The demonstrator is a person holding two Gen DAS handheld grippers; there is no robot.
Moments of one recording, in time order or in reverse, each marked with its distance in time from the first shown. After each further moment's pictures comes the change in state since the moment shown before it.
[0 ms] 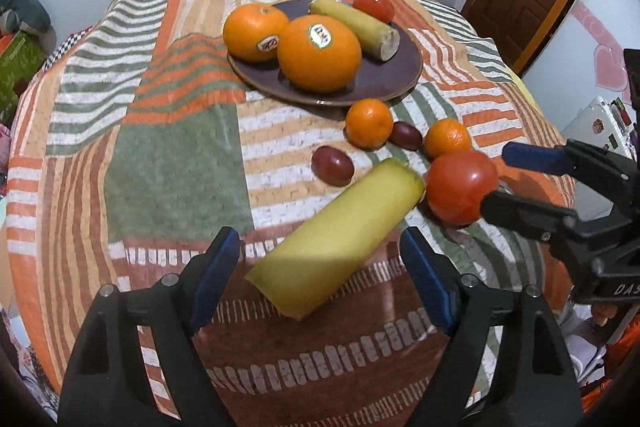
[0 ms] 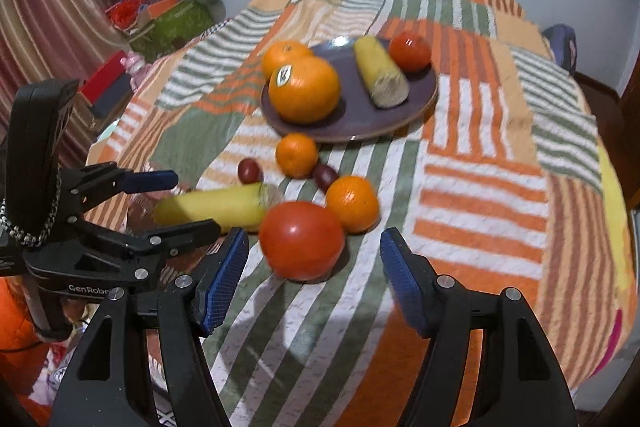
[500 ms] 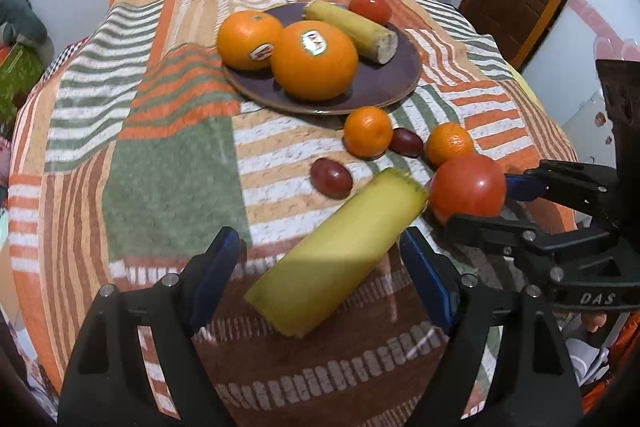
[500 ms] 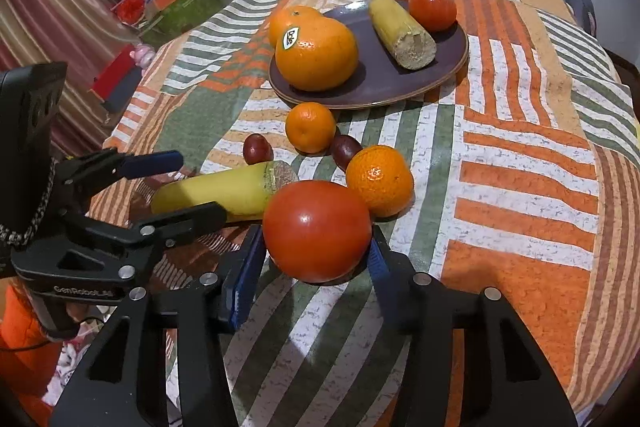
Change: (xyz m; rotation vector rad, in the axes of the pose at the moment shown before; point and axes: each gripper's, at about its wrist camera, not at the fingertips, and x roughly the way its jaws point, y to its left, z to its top) left arm 0.005 -0.009 0.010 0.054 -0.006 0.017; right arm 0.017 -0.004 -0.006 0.040 0.045 0.076
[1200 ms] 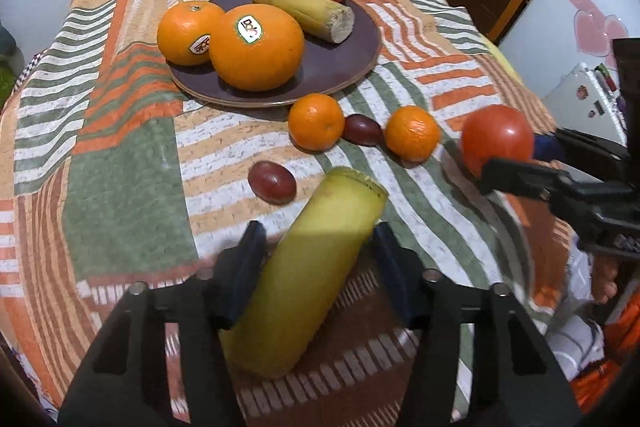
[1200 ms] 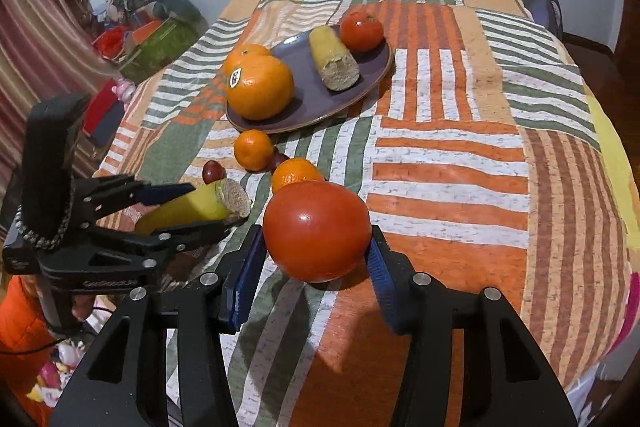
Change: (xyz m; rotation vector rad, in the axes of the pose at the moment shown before) left arm 0.009 -0.020 0.005 0.059 0.081 -0.088; right arm -0.038 -0.034 -0.009 0.092 -0.080 -0.049
